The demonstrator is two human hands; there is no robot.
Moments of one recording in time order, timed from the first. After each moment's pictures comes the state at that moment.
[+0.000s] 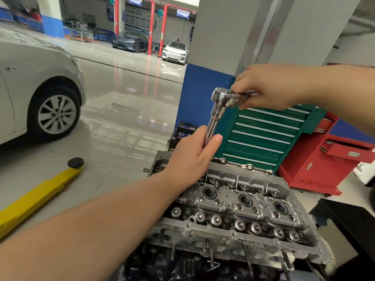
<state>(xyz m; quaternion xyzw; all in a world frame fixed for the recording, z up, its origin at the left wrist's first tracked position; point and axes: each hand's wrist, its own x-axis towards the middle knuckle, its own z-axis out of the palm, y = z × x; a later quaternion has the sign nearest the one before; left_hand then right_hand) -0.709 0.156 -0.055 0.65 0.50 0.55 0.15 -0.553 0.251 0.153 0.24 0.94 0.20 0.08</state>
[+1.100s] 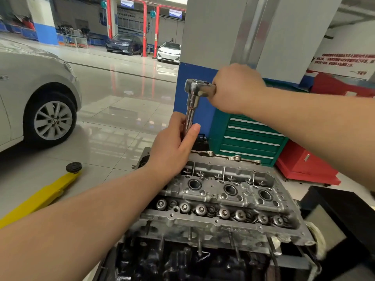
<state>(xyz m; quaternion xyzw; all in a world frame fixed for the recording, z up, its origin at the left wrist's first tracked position) -0.711 0.164 -0.062 0.62 0.52 0.59 0.07 -0.572 0.248 0.100 0.42 0.84 0.29 -0.14</state>
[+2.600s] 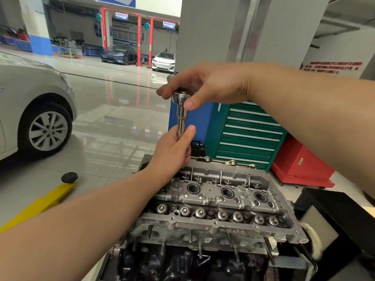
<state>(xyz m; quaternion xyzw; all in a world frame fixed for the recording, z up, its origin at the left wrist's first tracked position) -0.709 0.167 -0.054 0.56 0.40 0.65 0.34 -0.580 0.213 0.144 0.19 0.96 -0.22 0.00</state>
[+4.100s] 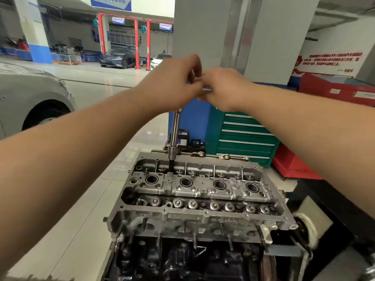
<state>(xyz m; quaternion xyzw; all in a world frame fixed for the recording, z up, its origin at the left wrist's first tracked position) -0.710 0.150 0.102 0.75 0.54 0.37 -0.11 -0.550 0.226 0.120 0.41 0.89 0.17 -0.13</state>
